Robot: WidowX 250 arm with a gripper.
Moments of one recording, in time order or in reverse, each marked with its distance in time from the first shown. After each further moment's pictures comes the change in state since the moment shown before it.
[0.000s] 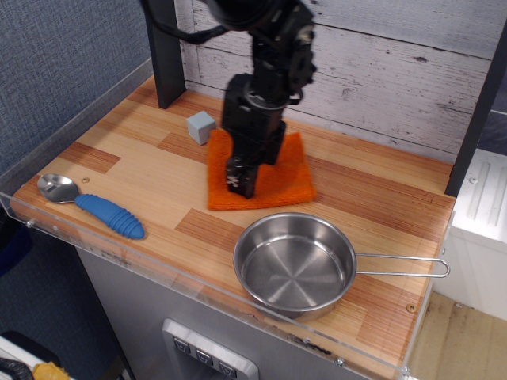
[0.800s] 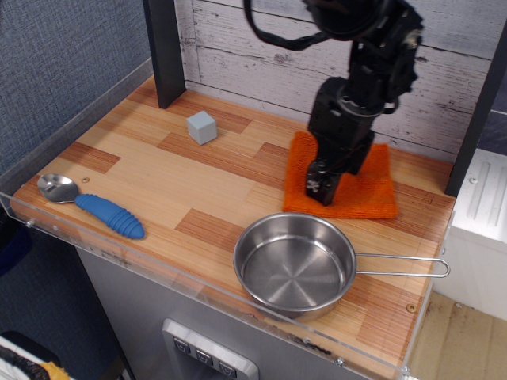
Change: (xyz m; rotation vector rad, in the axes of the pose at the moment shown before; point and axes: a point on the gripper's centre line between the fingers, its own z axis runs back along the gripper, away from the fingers) arm -0.083 -0.021 0.022 -0.015 0.048 -0.191
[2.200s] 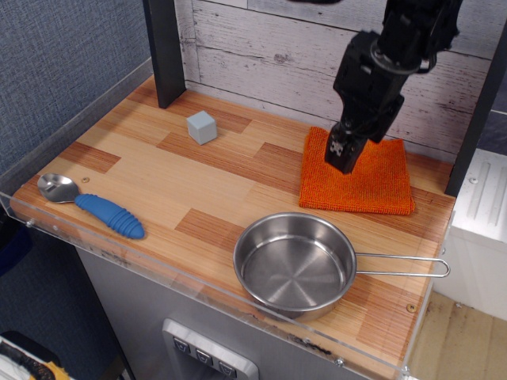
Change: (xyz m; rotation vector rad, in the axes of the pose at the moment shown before) arm -0.012 -0.027 0.044 -0.076 -0.035 -0.041
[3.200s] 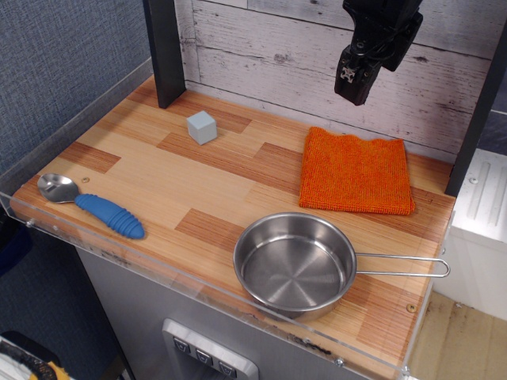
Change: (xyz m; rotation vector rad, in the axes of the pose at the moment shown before) arm 0.023 -0.015 0.070 -0.097 -0.031 0.026
